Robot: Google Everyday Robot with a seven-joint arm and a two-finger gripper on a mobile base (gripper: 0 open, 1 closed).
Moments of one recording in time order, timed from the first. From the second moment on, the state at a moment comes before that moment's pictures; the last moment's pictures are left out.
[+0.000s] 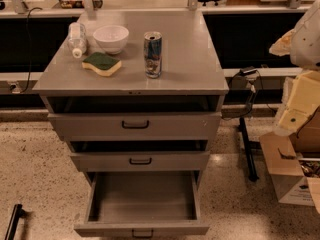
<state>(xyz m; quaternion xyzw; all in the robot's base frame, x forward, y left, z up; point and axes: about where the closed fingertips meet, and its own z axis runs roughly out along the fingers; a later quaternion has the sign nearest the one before) 0.438 -0.217 0.976 -0.60 0.78 -0.03 0.16</state>
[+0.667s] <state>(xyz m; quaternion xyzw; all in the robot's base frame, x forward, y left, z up) 0.467 -0.197 0.997 -0.62 0.76 -0.04 0.21</state>
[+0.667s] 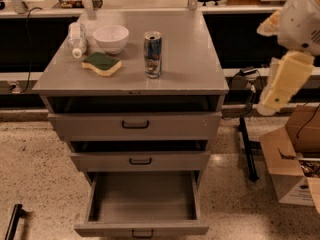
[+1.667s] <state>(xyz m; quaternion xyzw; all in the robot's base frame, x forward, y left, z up) 0.563 -0.113 1.005 -0.62 0.69 0.07 0.37</state>
